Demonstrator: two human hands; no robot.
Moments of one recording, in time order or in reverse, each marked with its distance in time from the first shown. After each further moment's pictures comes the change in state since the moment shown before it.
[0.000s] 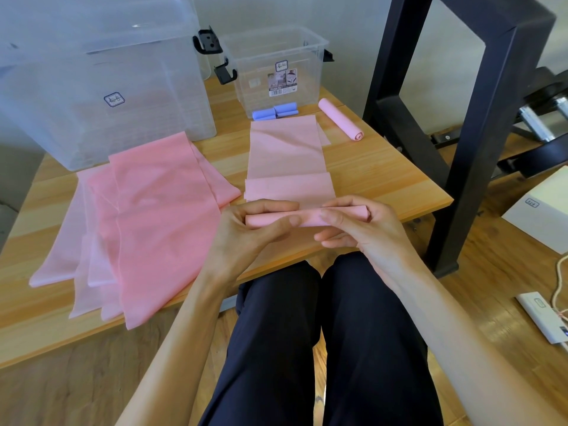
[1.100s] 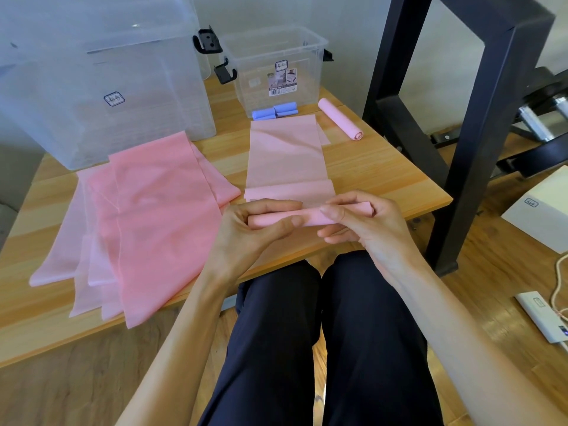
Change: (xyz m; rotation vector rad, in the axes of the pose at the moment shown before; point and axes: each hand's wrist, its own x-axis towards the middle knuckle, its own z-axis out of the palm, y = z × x) left_hand 0.000 -0.002 0.001 0.031 -0.018 0.050; right_hand 0.000 -0.003 0.001 -0.009 0.047 -0.049
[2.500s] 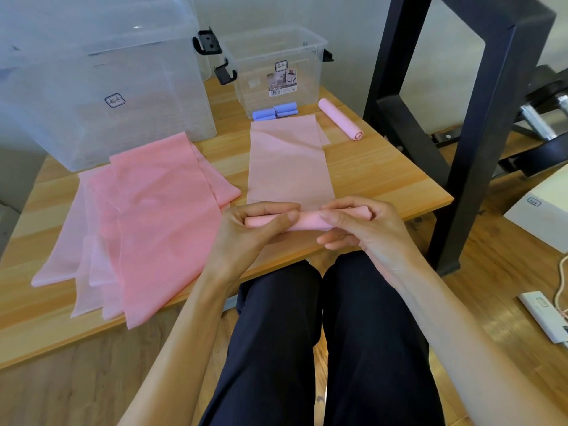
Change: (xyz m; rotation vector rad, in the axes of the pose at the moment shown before) left_hand -0.002 0.004 0.005 -0.070 0.041 -0.070; right_hand -0.001 0.001 -0.002 0.035 -0.053 0.050
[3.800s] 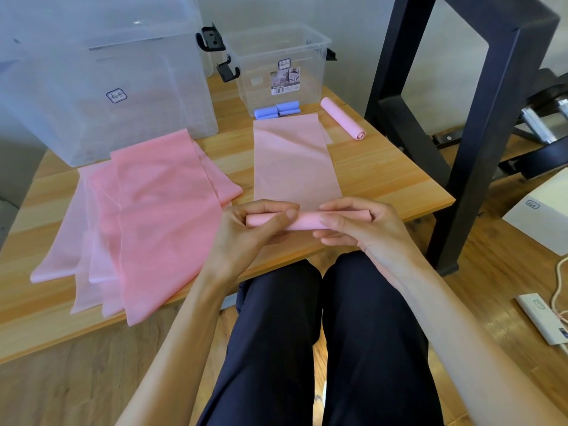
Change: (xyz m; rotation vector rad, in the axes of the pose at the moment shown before) left_hand -0.001 -0.001 -0.006 0.005 -0.018 -0.013; right_hand 0.000 0.000 0.002 -0.015 -0.026 0.022
